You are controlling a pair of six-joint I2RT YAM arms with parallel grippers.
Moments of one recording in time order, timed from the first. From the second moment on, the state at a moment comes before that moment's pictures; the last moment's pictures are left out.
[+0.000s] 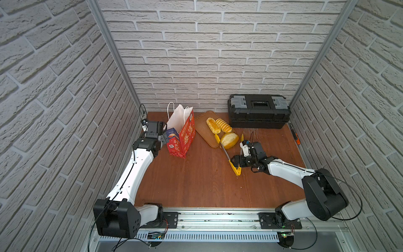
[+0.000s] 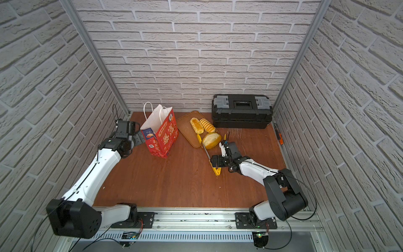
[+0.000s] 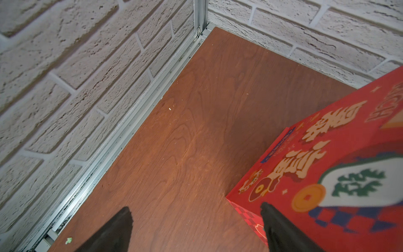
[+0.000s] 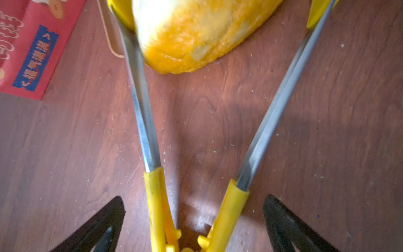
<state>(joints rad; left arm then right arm) -0.12 1.23 1.12 -0.74 -0.44 -0.49 0.37 1.44 0.67 -0.14 -0.16 0.32</state>
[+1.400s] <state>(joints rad) -0.12 1.22 1.11 -0.74 -0.44 -0.49 0.47 1.67 0.78 -0.08 0.11 0.29</state>
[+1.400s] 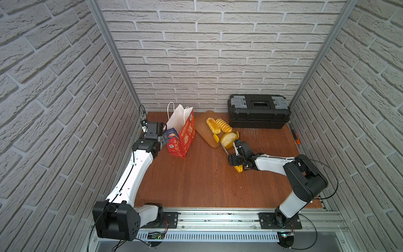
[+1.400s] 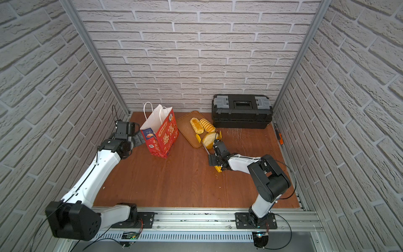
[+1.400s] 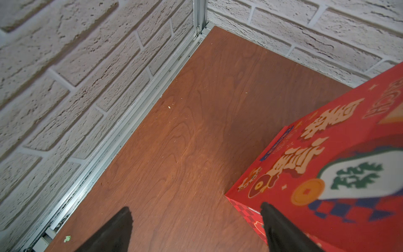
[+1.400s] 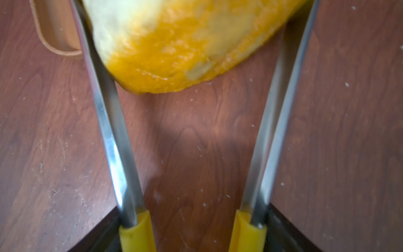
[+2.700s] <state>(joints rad) -0.12 1.11 1.11 -0.75 -0.46 -0.49 0.61 1.16 0.91 -0.48 0.27 0.17</state>
